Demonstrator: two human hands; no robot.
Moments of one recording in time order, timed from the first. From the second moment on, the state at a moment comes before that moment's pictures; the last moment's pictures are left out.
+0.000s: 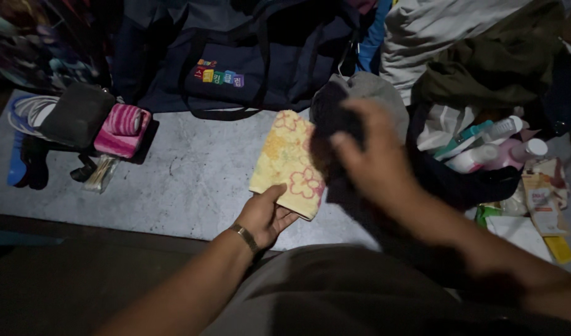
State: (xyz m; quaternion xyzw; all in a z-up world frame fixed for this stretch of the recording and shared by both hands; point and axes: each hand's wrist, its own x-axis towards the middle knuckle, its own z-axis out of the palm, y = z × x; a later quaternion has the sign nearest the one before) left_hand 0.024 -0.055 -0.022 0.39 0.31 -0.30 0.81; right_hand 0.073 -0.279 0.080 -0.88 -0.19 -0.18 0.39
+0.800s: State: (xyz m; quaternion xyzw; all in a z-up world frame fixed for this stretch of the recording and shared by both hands) left_hand 0.037 -0.033 0.005 0.46 0.41 -0.10 0.78; right_hand 0.050 -0.330 -0.026 -0.99 -0.07 0.01 0.14
